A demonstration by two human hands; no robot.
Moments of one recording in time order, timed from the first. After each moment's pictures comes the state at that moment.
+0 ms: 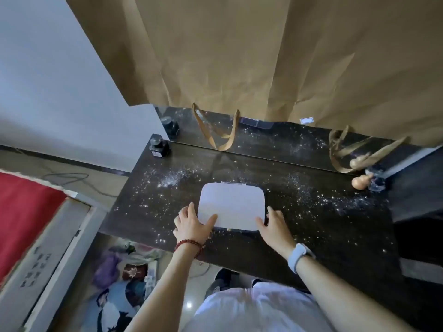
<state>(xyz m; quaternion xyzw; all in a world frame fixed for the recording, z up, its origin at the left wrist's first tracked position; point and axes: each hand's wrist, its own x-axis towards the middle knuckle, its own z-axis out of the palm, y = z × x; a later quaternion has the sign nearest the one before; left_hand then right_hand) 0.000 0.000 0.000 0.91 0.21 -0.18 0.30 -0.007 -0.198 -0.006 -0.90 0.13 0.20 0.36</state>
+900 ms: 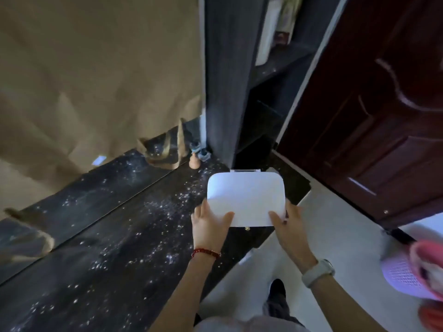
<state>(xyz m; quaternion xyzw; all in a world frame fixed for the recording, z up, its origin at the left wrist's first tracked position) -0.029 -0.248 0.043 0.85 -0.26 -0.27 0.38 -0.180 -0.334 0.043 -0.71 0.53 -0.22 0.40</state>
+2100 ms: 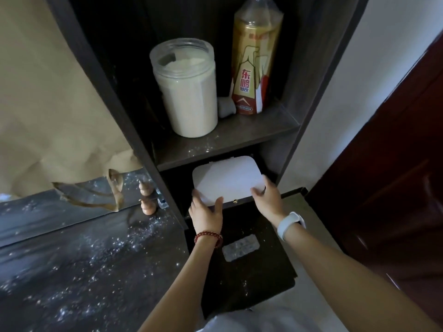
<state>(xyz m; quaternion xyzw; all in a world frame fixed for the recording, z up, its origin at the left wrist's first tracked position) -0.035 -0.566 0.034 0.86 -0.02 -0.12 0.49 -0.087 -0.705 0.046 -0.82 0.36 -0.08 0.44</state>
